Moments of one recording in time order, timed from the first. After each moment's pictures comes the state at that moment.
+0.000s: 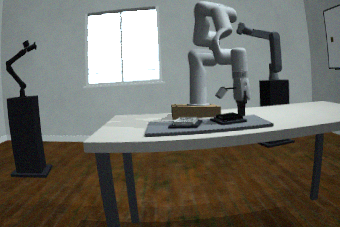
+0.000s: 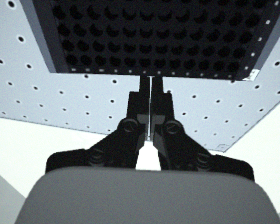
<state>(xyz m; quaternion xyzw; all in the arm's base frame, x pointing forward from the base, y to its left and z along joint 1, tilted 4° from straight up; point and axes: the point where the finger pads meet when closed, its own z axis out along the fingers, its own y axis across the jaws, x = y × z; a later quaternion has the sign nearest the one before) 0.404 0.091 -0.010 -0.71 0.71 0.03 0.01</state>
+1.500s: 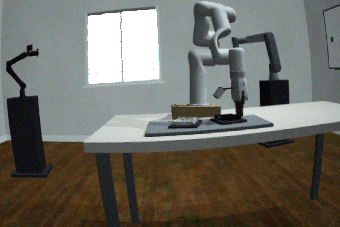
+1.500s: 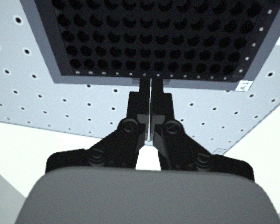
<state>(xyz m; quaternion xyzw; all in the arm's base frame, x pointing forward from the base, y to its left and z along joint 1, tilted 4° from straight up) 0.404 0.080 -0.011 -0.71 0.71 0.03 0.01</state>
